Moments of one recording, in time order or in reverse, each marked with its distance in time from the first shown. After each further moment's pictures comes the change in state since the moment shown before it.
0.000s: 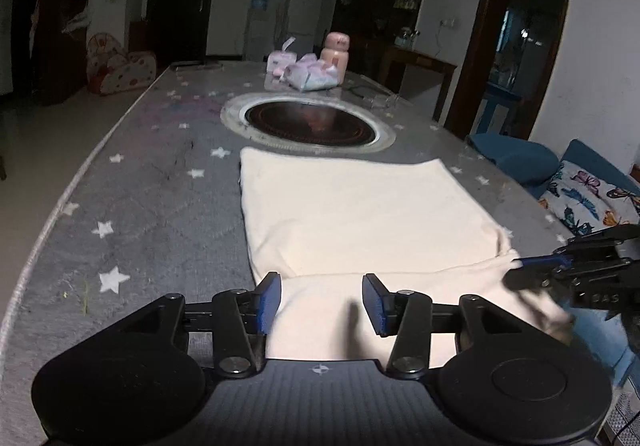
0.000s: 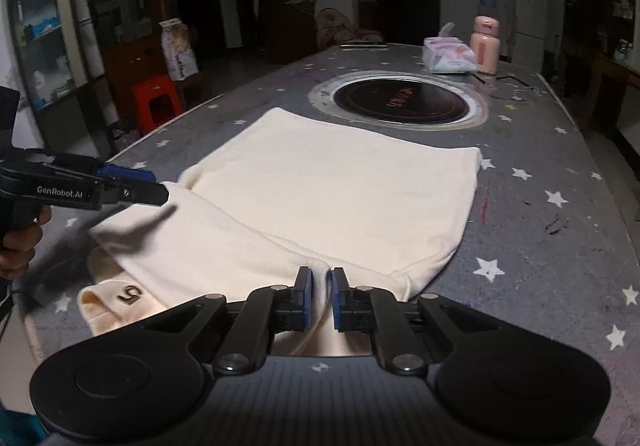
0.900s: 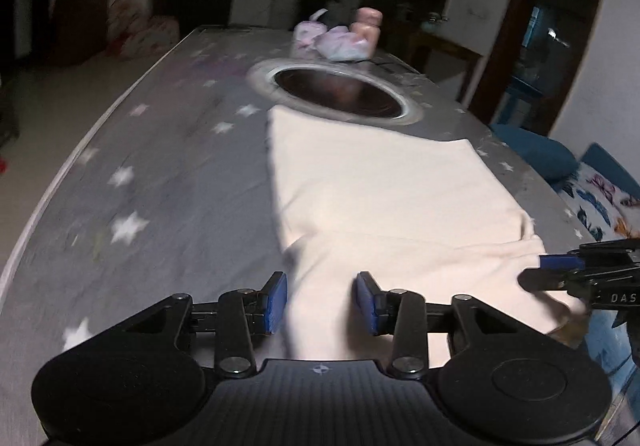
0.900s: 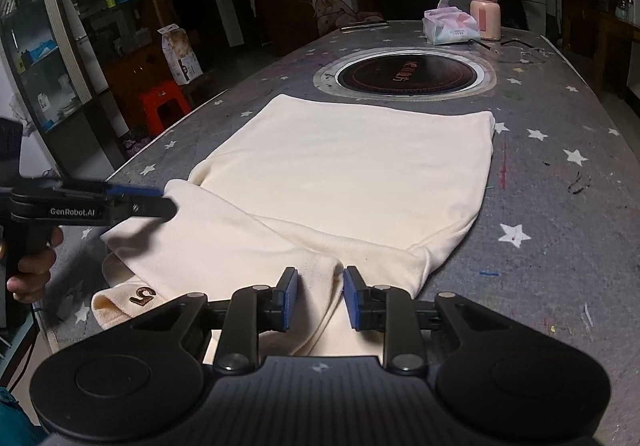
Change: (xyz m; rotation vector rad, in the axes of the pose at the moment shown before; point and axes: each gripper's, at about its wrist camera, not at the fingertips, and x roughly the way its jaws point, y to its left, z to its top) left arm 0.012 0.022 -0.018 -0.115 0.087 0.032; right arm 0.012 -0.006 -0.007 0.103 0.032 0.065
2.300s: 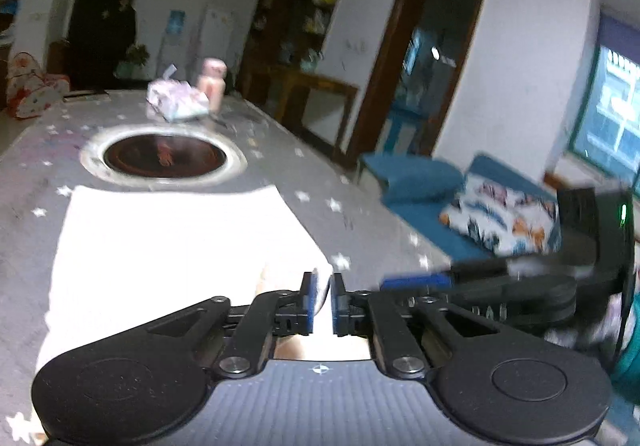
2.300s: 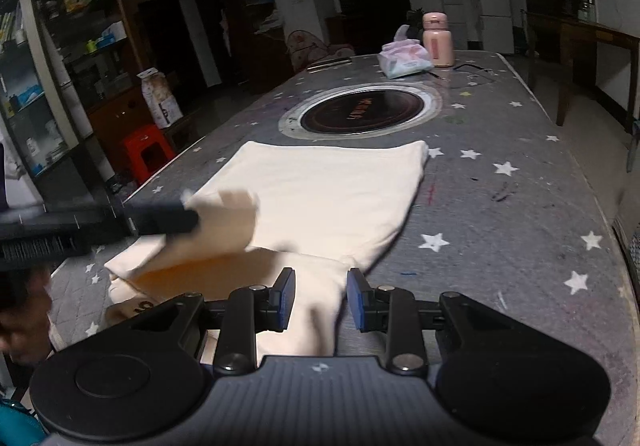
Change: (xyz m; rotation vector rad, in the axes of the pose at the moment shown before) left arm -0.006 -0.142 0.004 0.187 -0.115 -0.316; right arm -0.061 -0.032 -0.008 0.093 -0.112 -0.049
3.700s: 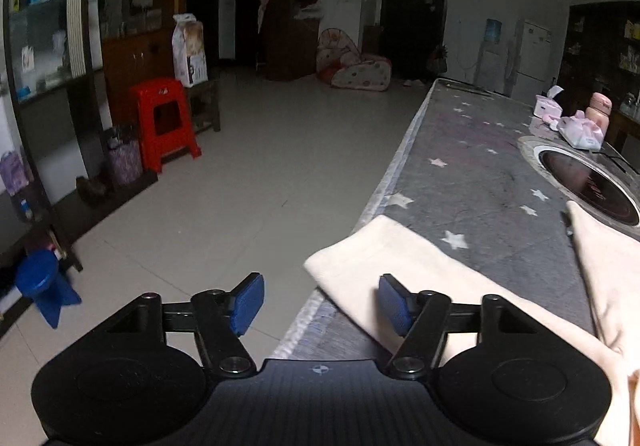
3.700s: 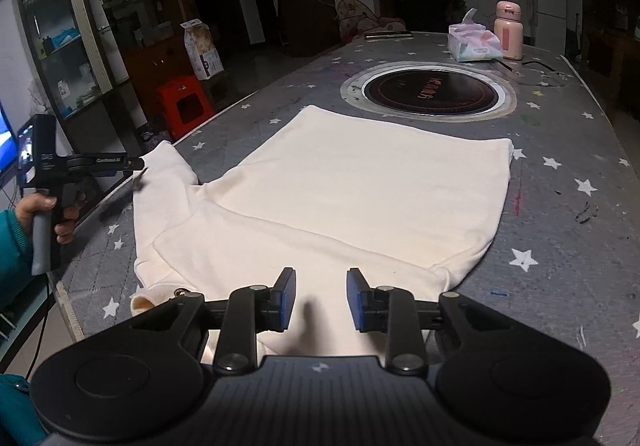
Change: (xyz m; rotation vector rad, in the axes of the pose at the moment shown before) left arm -0.090 0.255 -0.038 -0.392 -0.042 0.923; right arm 0.041 0.052 0.010 -0.151 0.112 0.088
